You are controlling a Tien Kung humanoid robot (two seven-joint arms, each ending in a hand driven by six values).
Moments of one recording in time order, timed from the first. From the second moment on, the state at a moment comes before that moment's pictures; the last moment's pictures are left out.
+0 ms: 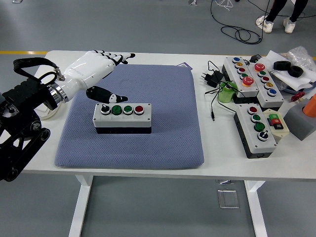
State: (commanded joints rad) left arm -0.62 0.39 -1.05 -1.35 2.27 0.00 -0.15; right arm 0.14 -0.14 1.00 0.18 -1.32 -0.03 -0.33
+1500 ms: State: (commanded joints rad) left arm -0.62 0.38 -0.97 -1.35 2.27 -0.33 -0.06; right arm 0.14 -0.14 0.99 0.18 -1.31 -0.03 -0.33
